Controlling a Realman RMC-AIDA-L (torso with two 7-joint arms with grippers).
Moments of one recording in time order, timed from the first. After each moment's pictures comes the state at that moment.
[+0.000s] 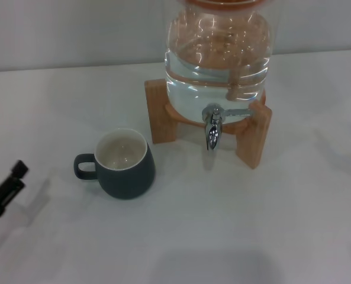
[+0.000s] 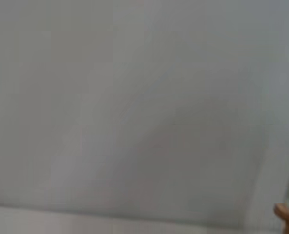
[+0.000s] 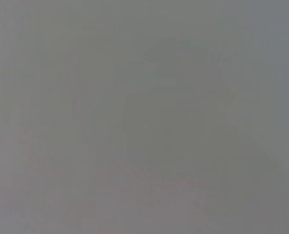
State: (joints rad) left arm -0.17 -2.08 0.99 0.31 -2.11 -1.35 2.29; right arm 0.16 2.00 -0.21 -0.41 2.05 1.69 -2.42
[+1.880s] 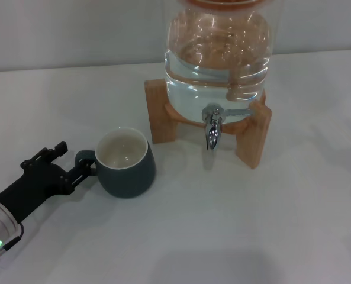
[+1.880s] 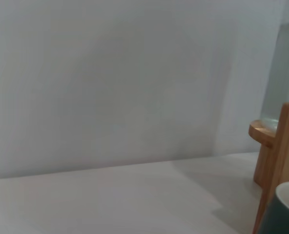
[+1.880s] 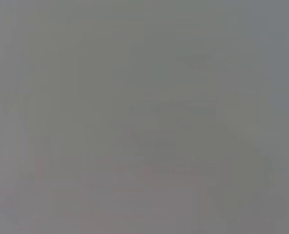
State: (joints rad) left arm -0.44 -2.09 1.04 0.15 -2.03 -1.10 2.41; right arm 0.18 2.00 -0.21 -0.43 2.05 1.67 -2.42
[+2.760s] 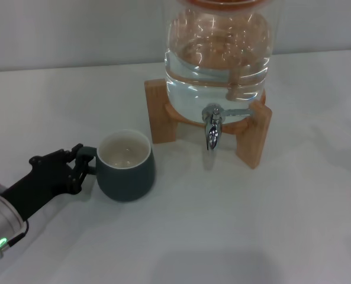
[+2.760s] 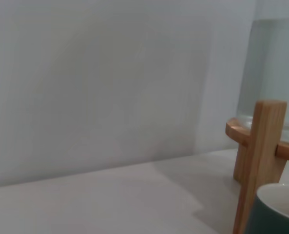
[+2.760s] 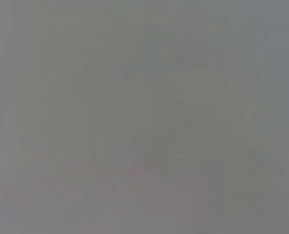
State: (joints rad) left arm -0.45 -2.09 1.07 0.17 -2.02 -1.12 2.41; right arm 0.18 2.00 -0.21 -0.42 2.05 1.67 -2.42
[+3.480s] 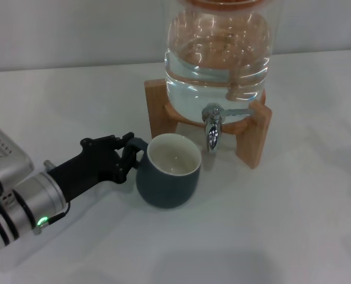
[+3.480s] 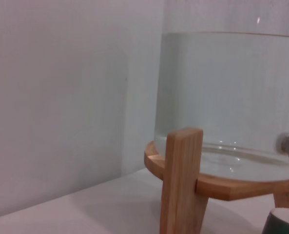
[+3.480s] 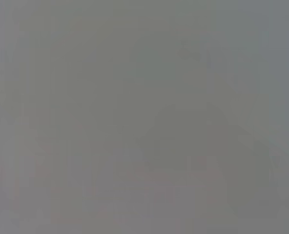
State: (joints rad) left arm -0.59 -2.11 1.20 0.12 -2.04 -1.13 2.41; right arm 0.18 2.01 -0.22 -0.41 2.05 1.68 -2.42
